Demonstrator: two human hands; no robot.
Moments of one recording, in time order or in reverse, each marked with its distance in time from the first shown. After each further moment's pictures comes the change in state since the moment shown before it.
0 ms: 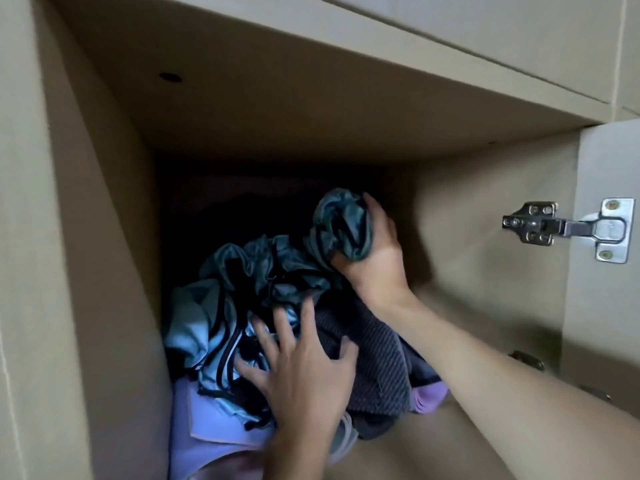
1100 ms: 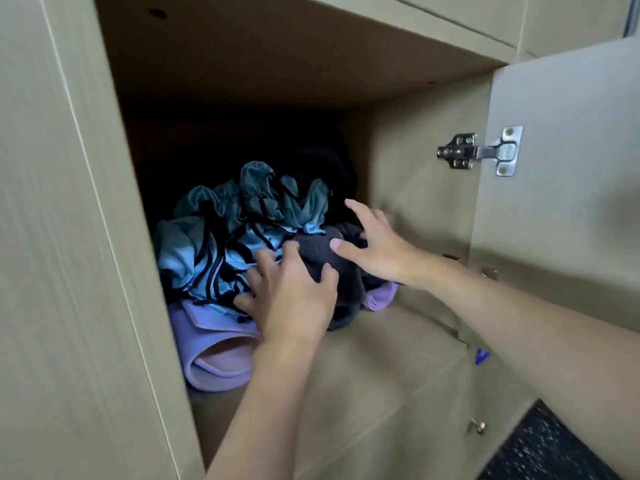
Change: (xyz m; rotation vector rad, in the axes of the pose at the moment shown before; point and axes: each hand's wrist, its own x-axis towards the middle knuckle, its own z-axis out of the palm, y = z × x) left_hand -0.061 0.003 -0.042 -0.151 -0.006 0.104; right_hand -0.102 -0.014 -0.078 -0.195 -0.418 0.277
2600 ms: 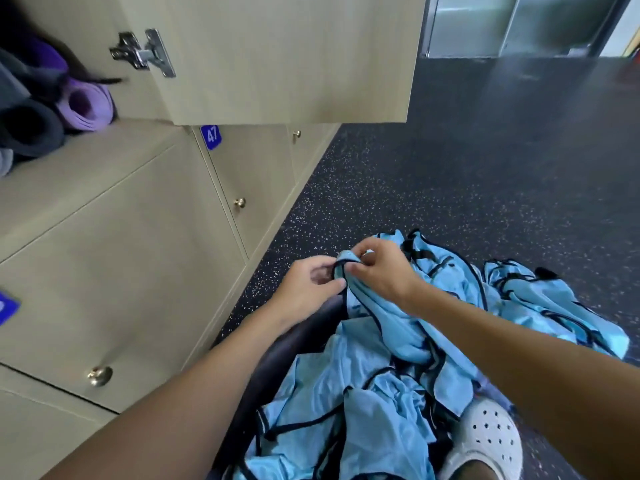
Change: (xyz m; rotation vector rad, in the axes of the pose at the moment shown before) left_hand -0.387 0.028 0.120 -0.702 -1.336 0.348; right_hand -0.504 0.134 -0.006 0.120 0.430 0.826
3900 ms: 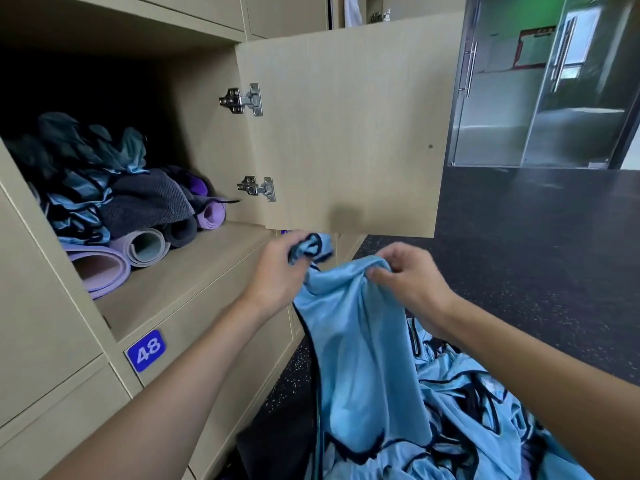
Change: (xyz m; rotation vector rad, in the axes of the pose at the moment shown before) left_hand -0.080 0.156 -0.144 0.195 0.434 0.408; right_hand -0.065 -0.188 -0.036 0.279 0.082 -0.215
